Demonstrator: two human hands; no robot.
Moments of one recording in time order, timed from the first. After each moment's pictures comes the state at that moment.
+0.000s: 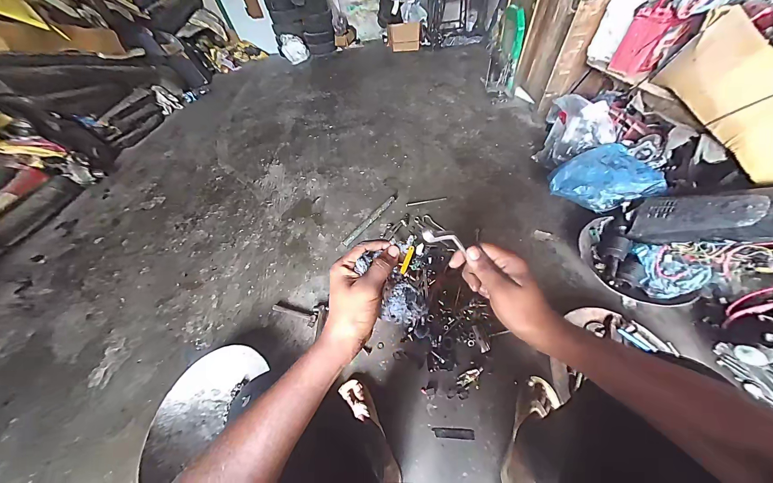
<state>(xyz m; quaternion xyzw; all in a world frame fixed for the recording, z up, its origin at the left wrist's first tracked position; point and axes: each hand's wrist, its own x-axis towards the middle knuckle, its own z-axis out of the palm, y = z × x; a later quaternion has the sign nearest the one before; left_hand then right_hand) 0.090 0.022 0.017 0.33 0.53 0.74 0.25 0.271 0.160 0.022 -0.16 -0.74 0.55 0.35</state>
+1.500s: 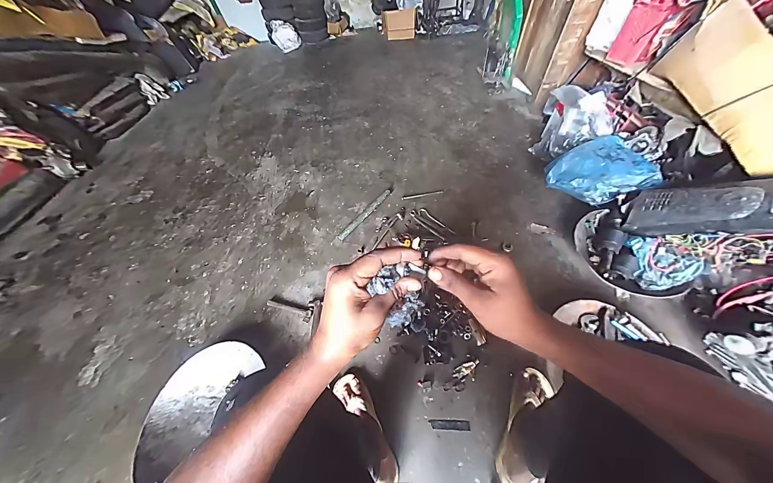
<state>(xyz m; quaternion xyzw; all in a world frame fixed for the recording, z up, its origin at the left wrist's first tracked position) 0.089 0.007 0.021 0.58 0.51 0.62 0.13 0.263 0.148 0.021 -0.12 -0.80 0.47 0.35</state>
